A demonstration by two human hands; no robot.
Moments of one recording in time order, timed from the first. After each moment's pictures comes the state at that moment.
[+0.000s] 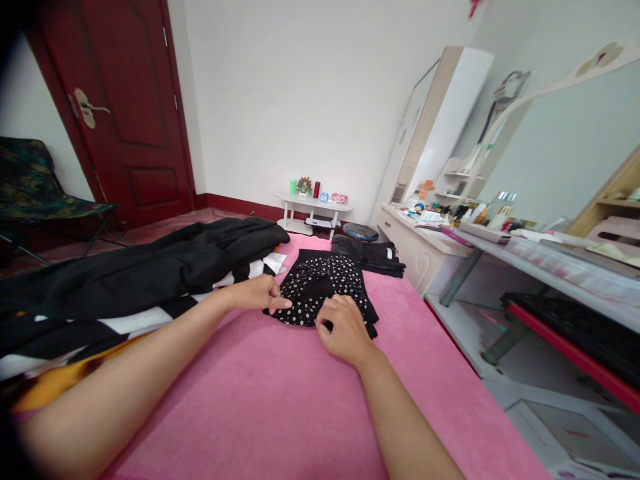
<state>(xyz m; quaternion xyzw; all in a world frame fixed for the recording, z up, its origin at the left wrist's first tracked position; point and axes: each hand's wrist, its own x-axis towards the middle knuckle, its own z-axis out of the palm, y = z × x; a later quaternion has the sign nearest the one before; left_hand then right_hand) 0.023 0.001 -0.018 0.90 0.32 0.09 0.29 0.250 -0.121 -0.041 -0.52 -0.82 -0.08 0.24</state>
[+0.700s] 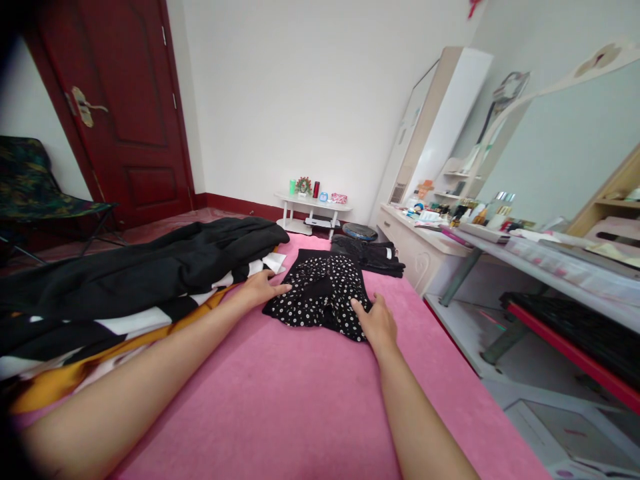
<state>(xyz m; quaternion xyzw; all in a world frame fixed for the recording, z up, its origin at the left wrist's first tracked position) 0.043 0.022 -0.056 0.75 0.57 0.24 0.22 0.319 -0.099 -0.068 -0.84 -0.46 0.03 0.28</state>
